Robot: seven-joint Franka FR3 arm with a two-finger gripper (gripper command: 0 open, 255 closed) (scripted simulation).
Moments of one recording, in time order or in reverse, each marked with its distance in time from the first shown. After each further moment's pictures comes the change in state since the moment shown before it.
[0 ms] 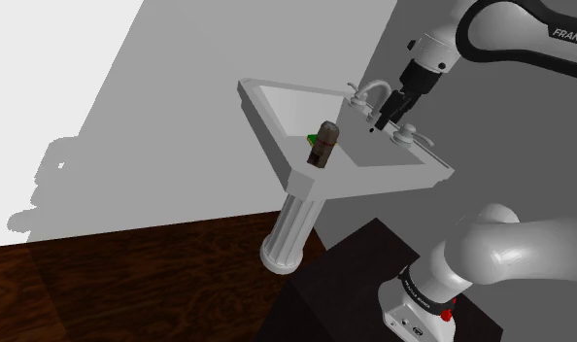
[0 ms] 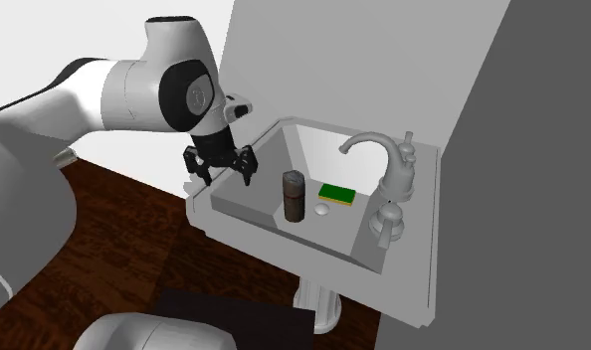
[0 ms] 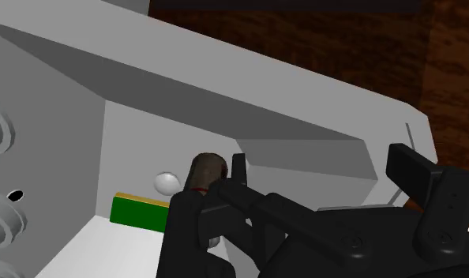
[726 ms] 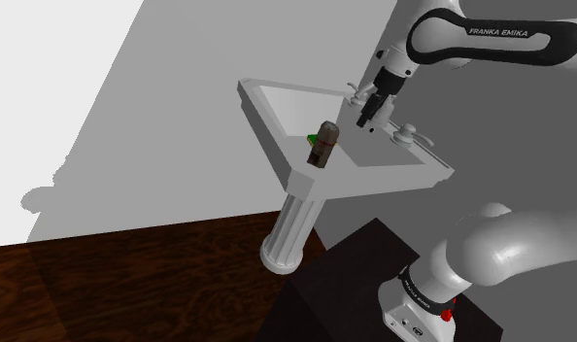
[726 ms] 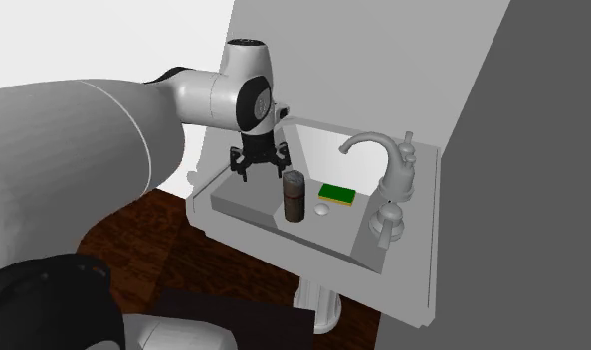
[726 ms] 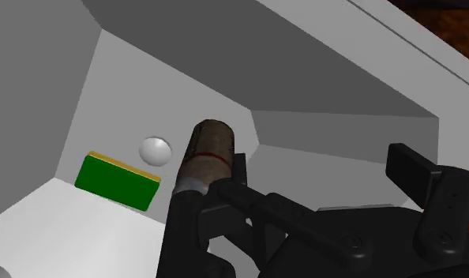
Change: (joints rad) arm 0.041 0.313 -0.177 0.105 -0.022 0.184 -0.313
